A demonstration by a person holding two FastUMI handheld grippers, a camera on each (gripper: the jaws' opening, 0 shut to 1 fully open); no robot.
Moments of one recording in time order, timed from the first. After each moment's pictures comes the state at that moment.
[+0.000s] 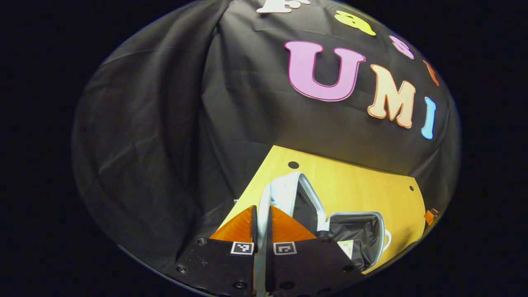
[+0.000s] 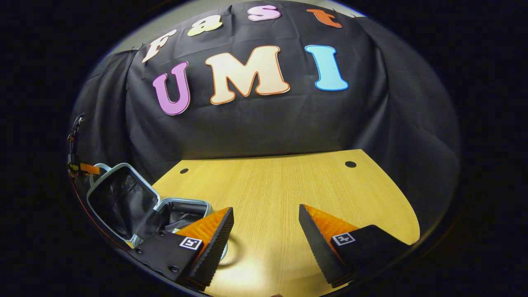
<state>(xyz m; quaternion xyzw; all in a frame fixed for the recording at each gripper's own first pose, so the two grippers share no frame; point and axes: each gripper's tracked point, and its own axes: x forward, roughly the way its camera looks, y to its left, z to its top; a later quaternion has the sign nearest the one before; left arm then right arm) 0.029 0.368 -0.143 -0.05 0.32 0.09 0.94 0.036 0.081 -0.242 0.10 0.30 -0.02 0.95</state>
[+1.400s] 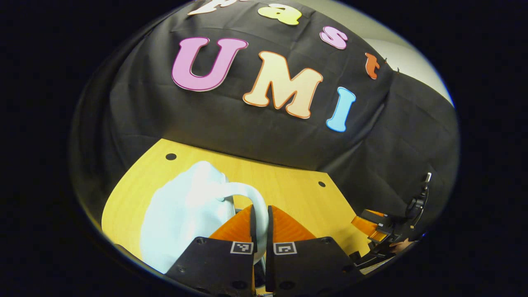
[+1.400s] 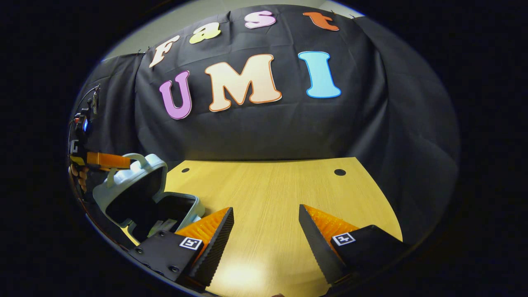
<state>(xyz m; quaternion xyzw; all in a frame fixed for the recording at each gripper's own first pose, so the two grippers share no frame) 0.021 0.023 -0.151 -0.14 0.30 -0.16 0.93 0.004 0.002 -0.223 0.09 0.28 0.01 0.95</state>
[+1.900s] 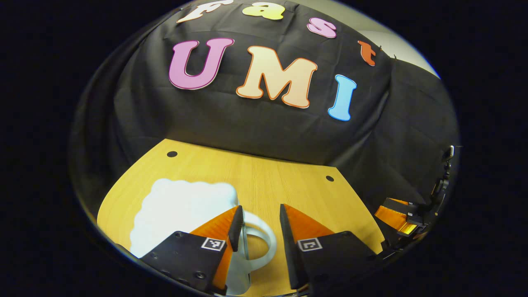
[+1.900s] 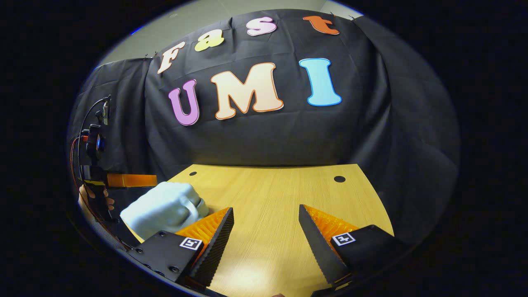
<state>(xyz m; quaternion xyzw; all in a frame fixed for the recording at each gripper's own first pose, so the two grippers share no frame) 0.005 -0.028 -0.165 -0.09 0.26 -0.11 0.96 -0.010 -0.019 -0.189 0.09 0.25 0.06 0.96</state>
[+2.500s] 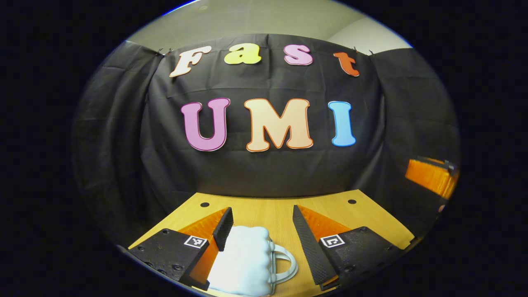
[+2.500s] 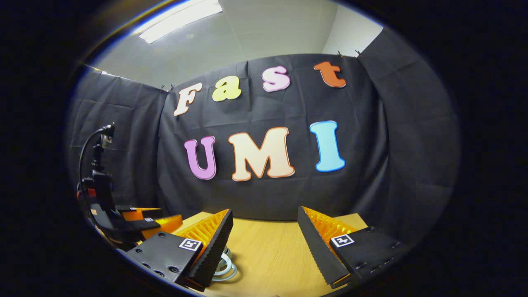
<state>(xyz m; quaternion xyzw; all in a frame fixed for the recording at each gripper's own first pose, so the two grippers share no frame) -0.019 -0.034 -0.070 0.04 0.10 -0.05 0.99 -0.014 0.021 0.002 0.09 0.04 0.04 0.99</state>
